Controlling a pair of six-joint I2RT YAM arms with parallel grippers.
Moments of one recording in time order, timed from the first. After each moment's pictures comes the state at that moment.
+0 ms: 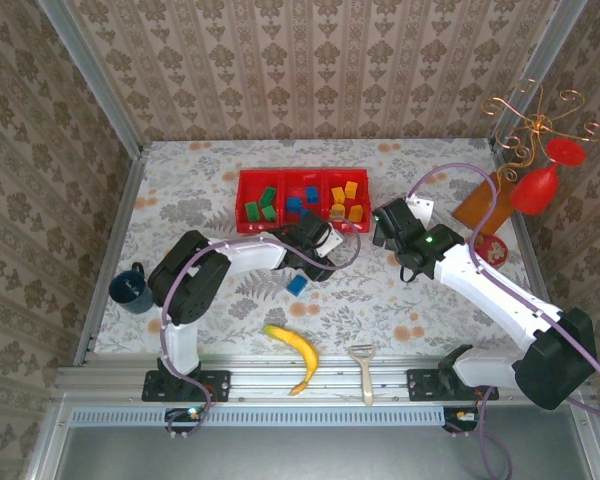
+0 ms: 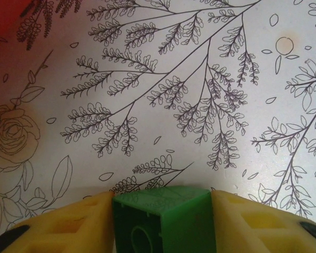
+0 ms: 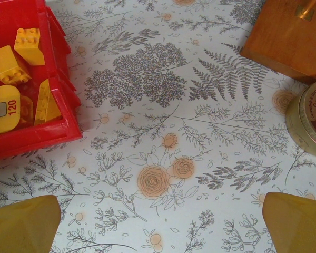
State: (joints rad) left arm -0.84 1.92 1.16 -0.29 0.10 0.09; right arm 0.53 1.25 1.02 -0.78 0.59 0.72
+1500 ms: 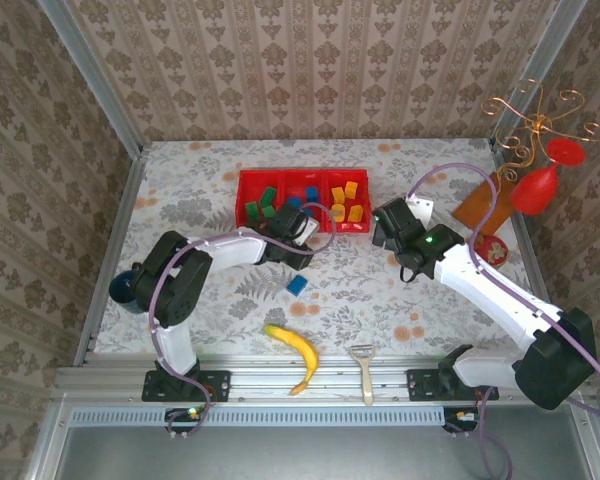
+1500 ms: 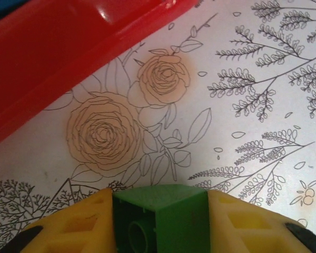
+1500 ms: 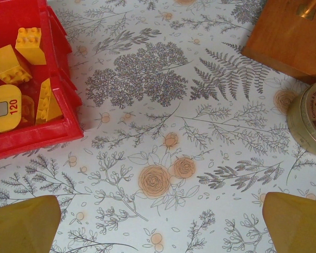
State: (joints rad) left arm -0.72 1.84 1.09 -0.29 0.05 -0.04; right arm 0.53 1.25 1.02 -0.78 0.59 0.72
